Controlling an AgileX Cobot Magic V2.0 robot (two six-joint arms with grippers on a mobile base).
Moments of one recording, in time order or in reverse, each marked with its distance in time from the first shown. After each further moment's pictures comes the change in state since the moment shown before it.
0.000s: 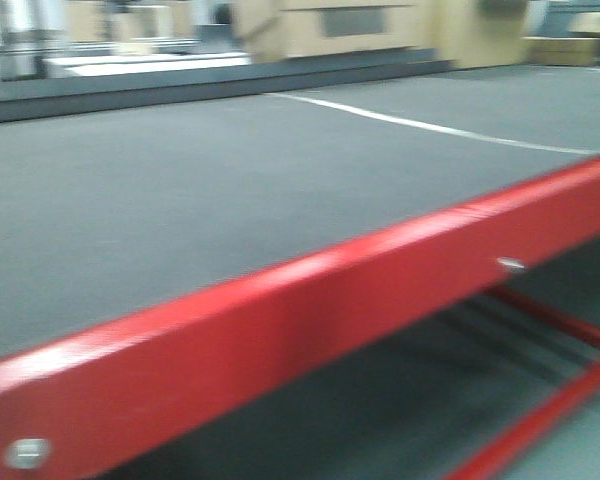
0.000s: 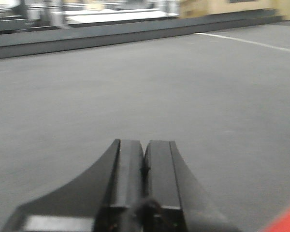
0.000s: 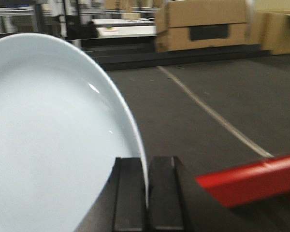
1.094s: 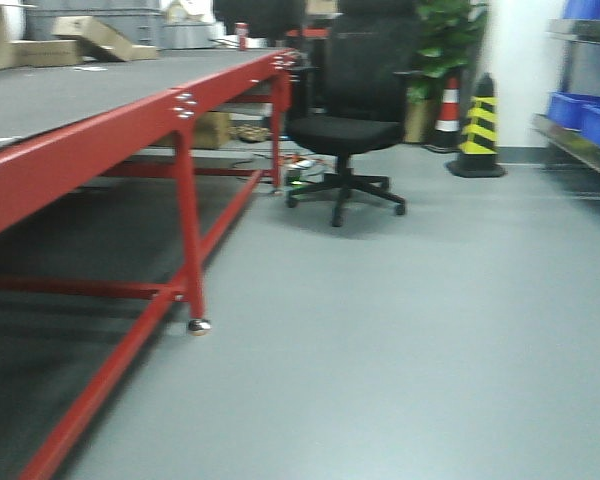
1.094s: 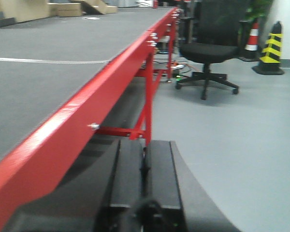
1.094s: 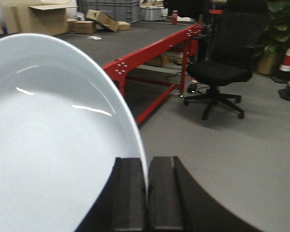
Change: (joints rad) left arm 0.000 0.000 0.000 0.000 0.000 0.000; right arm -0.002 -0.001 0.000 -0.002 0.003 0.000
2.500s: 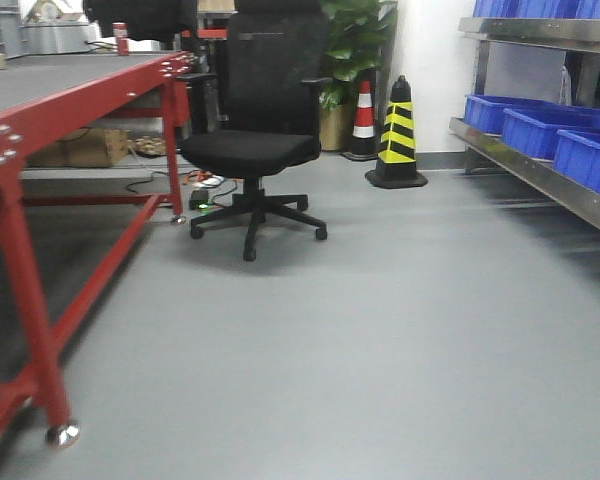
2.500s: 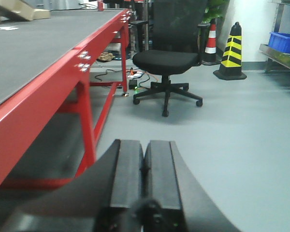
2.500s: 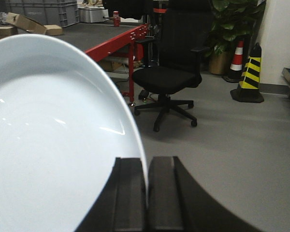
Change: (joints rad) left arm 0.000 0.000 0.000 0.000 0.000 0.000; right arm 0.000 0.000 0.000 0.000 0.000 -0.001
